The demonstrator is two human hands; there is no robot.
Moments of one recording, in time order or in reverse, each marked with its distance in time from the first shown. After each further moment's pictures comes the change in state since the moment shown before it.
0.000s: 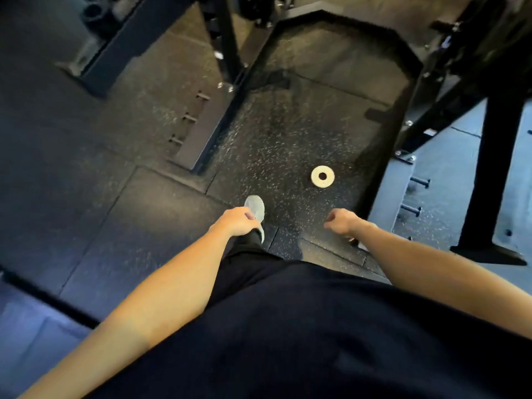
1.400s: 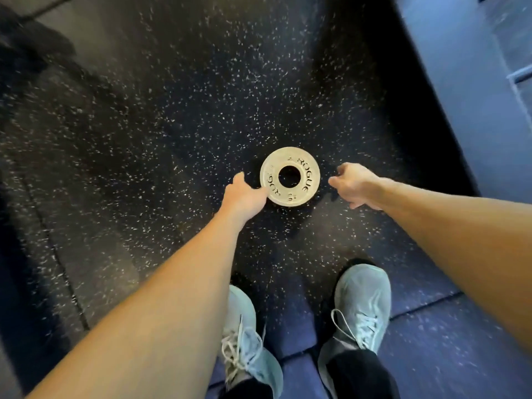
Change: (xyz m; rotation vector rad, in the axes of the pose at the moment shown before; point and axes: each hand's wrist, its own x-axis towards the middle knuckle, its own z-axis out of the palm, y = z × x) left_hand 0.760 0.216 0.191 0.248 -0.156 0.063; right_hand 0.672 0.209 0.062 0.762 0.117 0.524
